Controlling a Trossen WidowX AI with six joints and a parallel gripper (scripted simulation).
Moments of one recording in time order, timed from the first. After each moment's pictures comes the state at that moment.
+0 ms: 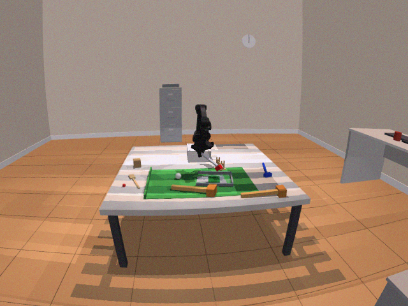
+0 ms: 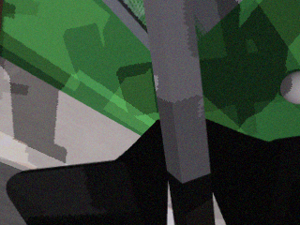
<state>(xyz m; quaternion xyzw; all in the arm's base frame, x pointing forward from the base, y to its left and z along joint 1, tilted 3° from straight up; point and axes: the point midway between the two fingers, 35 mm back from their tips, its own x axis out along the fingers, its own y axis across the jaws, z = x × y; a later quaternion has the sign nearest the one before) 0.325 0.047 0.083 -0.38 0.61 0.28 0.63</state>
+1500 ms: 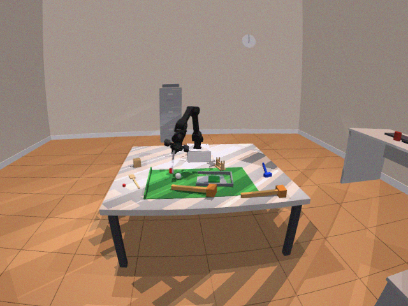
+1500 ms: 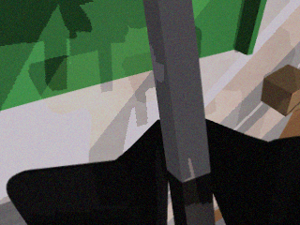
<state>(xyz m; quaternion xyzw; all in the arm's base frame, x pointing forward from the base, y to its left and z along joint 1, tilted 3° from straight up) 0.311 -0.153 0.080 -0.19 0.76 -0.06 0.62</state>
